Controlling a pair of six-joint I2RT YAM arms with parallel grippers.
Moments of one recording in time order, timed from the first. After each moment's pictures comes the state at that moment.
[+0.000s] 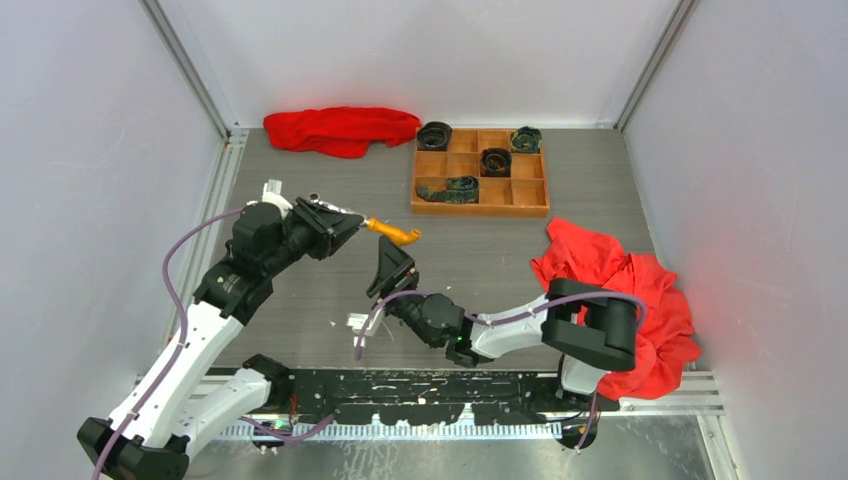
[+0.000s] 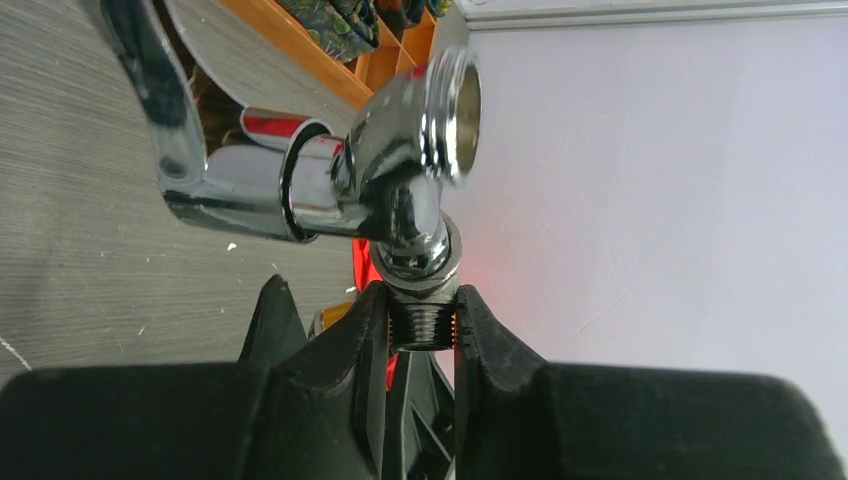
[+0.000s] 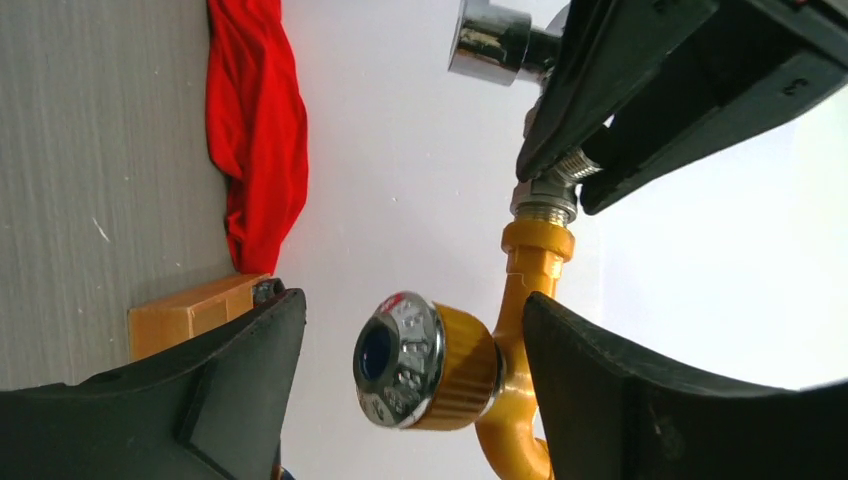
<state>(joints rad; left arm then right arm) -0.43 0.83 0.88 -0.37 0.15 -1.28 1.30 1.62 0.63 1.13 0.52 -1.66</state>
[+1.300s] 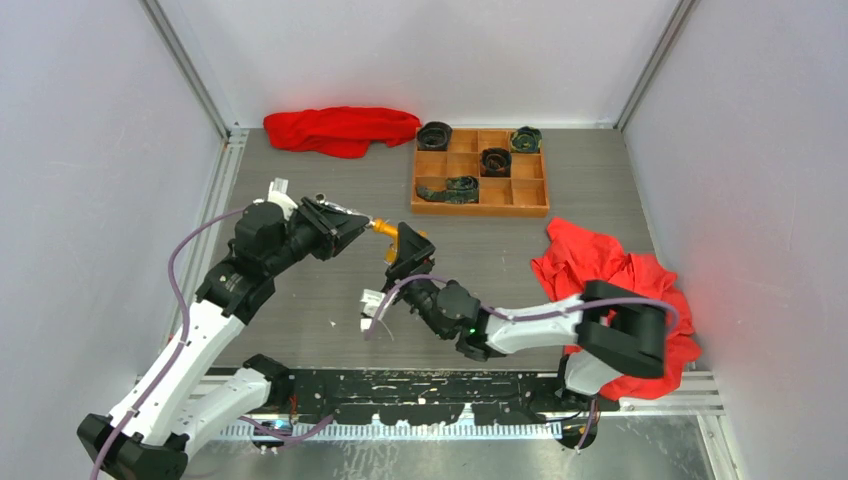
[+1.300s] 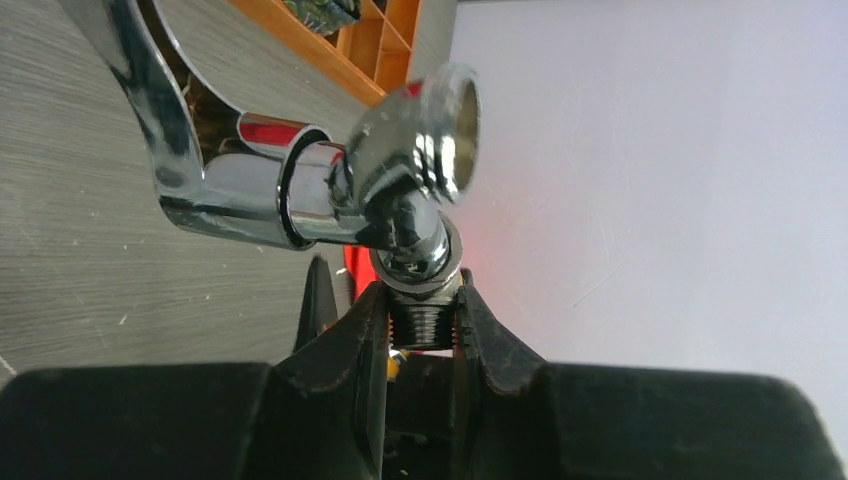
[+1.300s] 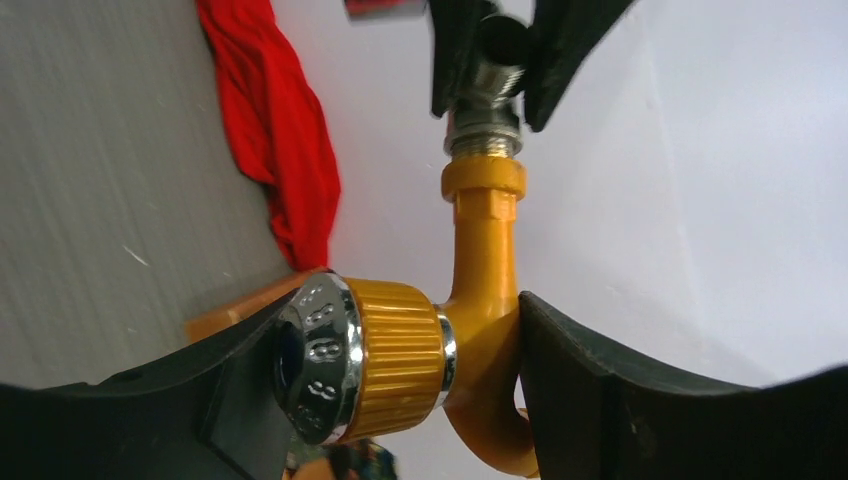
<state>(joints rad) -0.44 0.84 0.88 -0.36 0.18 -1.28 1.25 1.59 0.62 1.20 0.57 -1.49</state>
